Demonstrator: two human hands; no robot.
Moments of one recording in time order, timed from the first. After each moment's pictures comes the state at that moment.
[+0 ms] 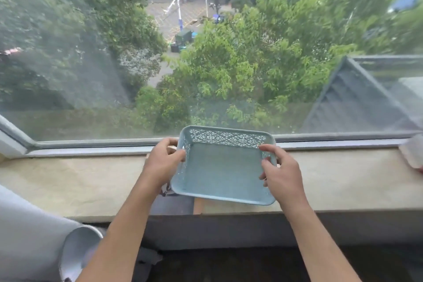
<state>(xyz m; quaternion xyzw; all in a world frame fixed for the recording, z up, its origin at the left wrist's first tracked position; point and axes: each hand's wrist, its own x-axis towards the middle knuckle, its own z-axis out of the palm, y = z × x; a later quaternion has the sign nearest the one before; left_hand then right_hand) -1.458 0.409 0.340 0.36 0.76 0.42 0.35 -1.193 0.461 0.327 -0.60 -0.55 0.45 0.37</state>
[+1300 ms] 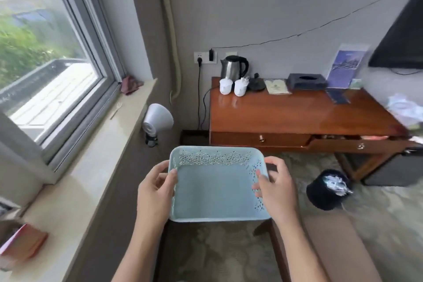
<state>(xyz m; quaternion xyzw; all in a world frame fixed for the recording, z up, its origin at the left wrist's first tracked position) -0.691 0.451 0.330 0.71 0.26 0.22 0.61 -0.593 0.230 0.334 -0.82 0.05 0.04 0.56</state>
